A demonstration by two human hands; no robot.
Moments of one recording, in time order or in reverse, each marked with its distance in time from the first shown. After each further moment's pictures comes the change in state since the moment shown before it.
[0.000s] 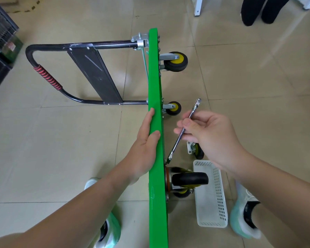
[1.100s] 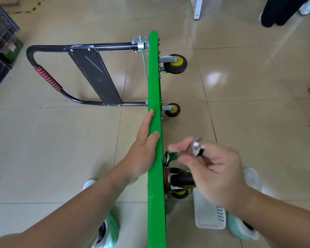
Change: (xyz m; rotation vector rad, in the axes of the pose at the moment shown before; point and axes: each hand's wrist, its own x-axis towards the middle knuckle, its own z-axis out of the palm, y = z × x) left_hand 0.001 -0.004 0.000 -0.025 0.013 0.036; right_hand -0.055 0.029 -0.008 -0.322 -0.147 -0.638
